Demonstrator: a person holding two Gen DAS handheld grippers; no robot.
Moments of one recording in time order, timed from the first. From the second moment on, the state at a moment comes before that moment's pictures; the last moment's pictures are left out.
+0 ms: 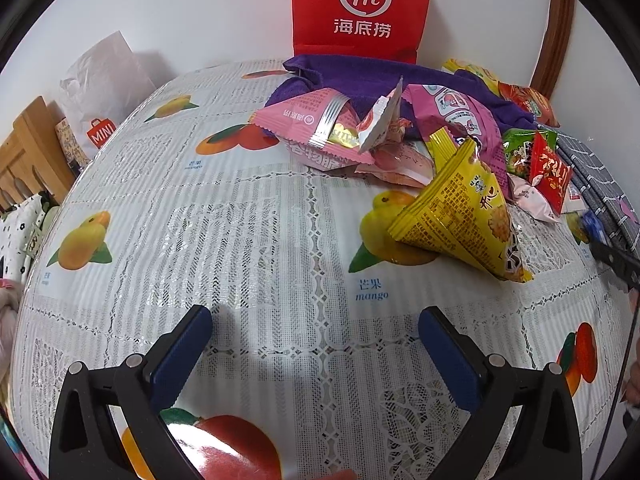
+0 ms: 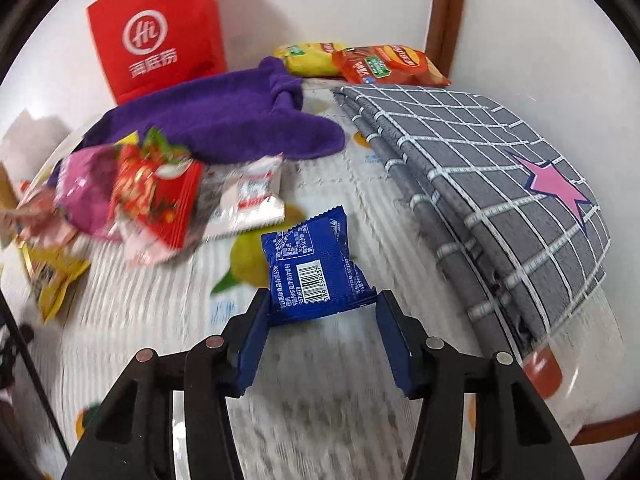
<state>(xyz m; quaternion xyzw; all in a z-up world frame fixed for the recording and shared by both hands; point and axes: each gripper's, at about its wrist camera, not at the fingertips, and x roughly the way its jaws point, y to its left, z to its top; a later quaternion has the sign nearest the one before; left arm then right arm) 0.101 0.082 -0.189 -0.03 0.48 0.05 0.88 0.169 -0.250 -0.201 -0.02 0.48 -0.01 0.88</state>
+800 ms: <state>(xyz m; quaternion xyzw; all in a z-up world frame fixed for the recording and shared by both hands) 0.102 0.062 -0.164 -0.05 0.45 0.00 0.89 0.177 -0.243 -0.206 -0.02 0.46 -0.01 0.89</state>
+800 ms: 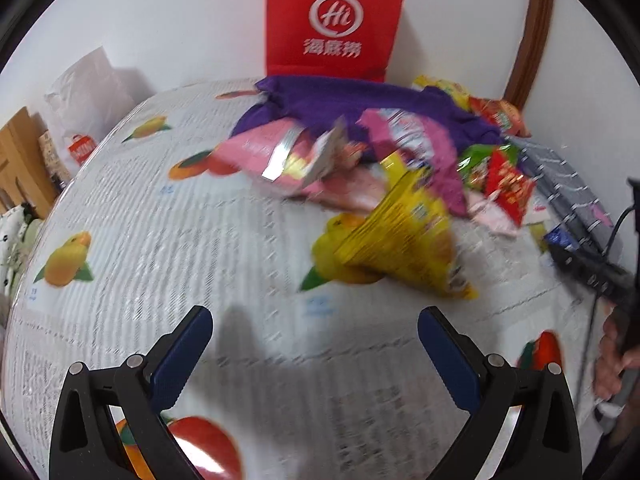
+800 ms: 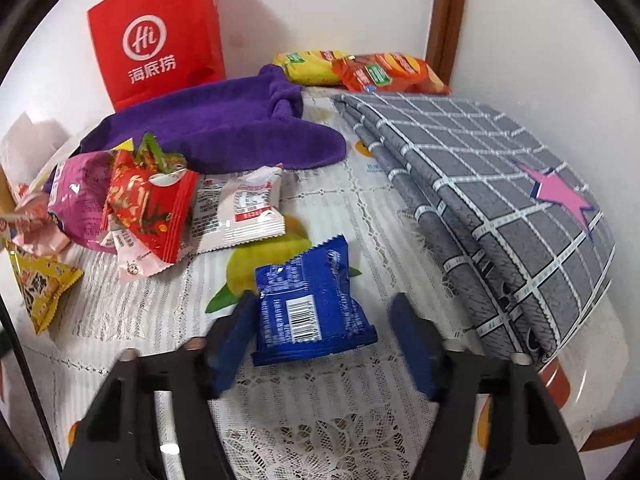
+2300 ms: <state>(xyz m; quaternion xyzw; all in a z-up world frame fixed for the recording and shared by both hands) 0.138 0.033 -0.096 -0.05 0.42 -0.07 0.90 0.158 -0.214 -0.117 0.01 0.38 0.04 0.92</state>
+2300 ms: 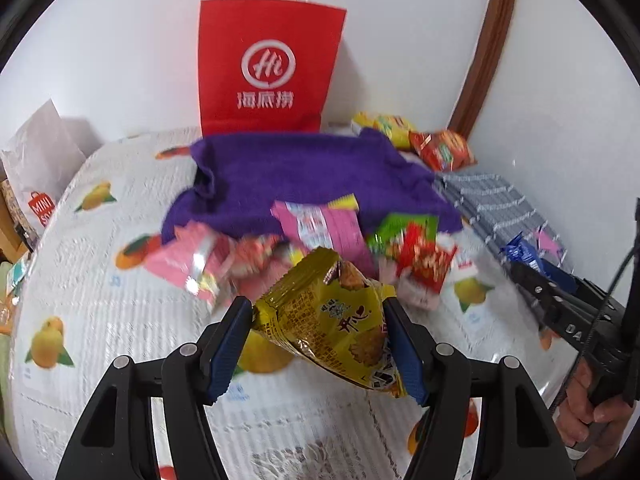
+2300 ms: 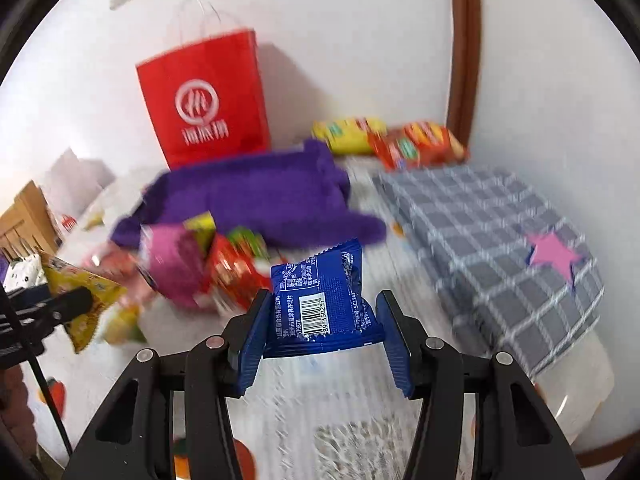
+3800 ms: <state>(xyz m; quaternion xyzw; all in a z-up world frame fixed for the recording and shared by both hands) 0.360 0.080 -0.074 -0.11 0.43 0.02 0.90 0.418 -0.147 -0.089 0.01 0.39 0.09 0.92</state>
